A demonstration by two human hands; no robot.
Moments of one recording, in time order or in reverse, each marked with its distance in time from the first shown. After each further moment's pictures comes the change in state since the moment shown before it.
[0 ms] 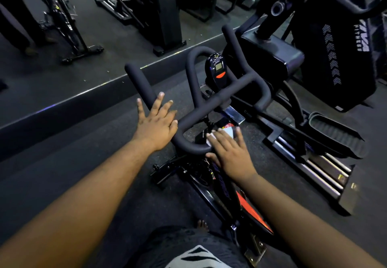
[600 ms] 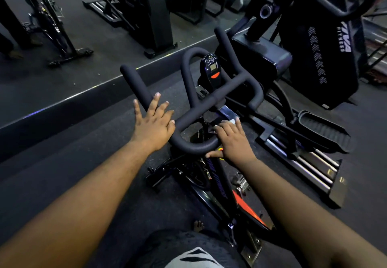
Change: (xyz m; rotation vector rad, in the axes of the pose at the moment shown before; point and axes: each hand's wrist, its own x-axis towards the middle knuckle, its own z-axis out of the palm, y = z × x) left_hand 0.000 0.001 0.001 -0.004 0.005 0.007; right_hand 0.018 0.033 0.005 0.087 -0.167 0.122
